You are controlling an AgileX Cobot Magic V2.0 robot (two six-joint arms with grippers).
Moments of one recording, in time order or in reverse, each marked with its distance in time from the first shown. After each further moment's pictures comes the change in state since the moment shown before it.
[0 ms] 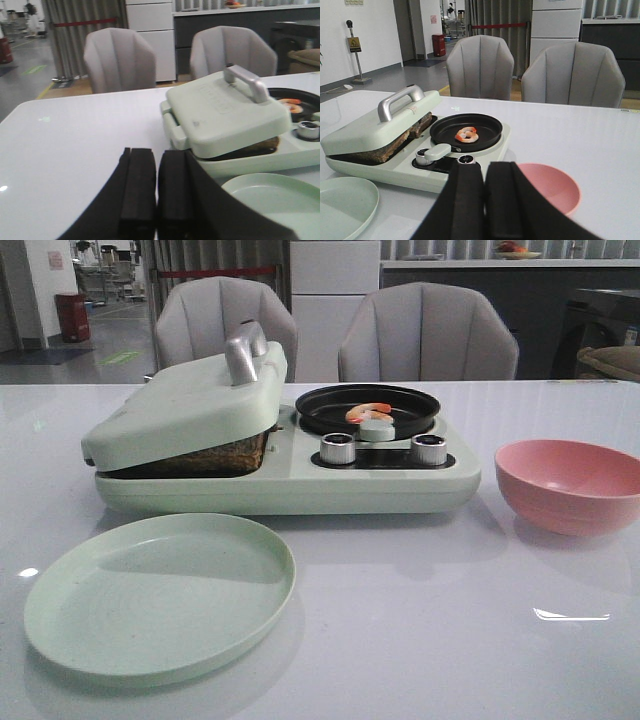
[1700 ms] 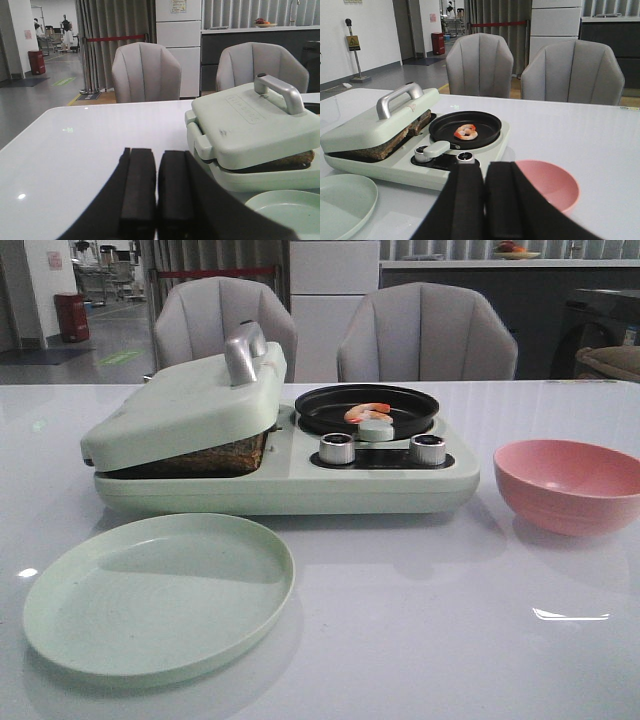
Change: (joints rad) left arm 0.070 0.000 0.109 0.034 -0.180 -0.049; right arm 0.000 0.000 0.013 -0.003 -0.002 0.000
